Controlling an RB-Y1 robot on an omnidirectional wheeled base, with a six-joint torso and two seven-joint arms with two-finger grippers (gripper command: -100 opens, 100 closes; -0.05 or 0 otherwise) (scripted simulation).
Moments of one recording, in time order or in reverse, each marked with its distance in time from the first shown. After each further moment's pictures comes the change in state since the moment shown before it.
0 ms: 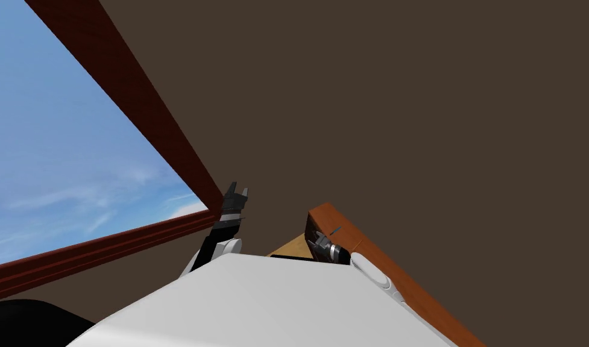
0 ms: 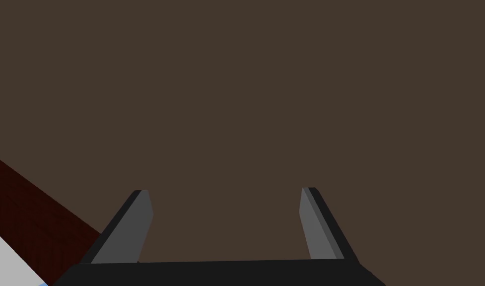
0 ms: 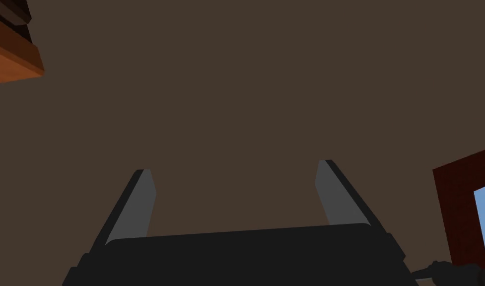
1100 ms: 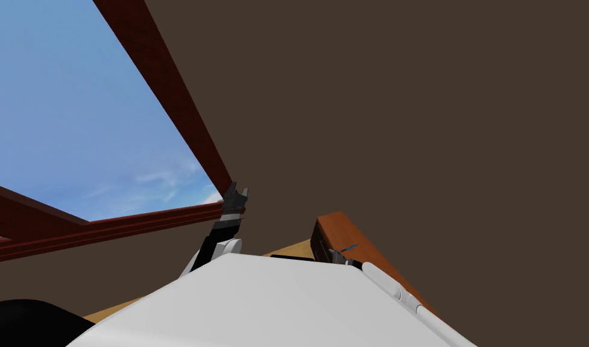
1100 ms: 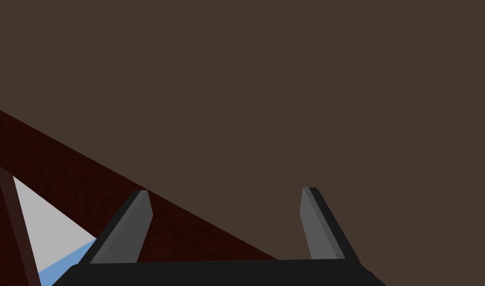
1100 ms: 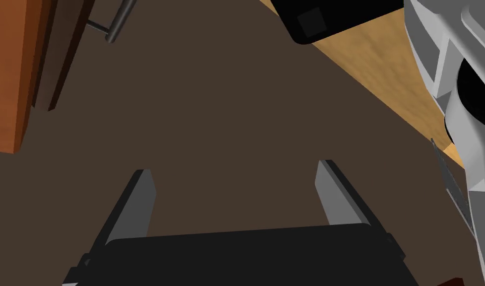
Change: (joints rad) left arm 0.000 0.000 0.000 0.000 0.000 0.000 0.000; right arm -0.064 -0.158 0.161 0.190 0.307 -0.014 0.040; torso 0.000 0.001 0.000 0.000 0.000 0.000
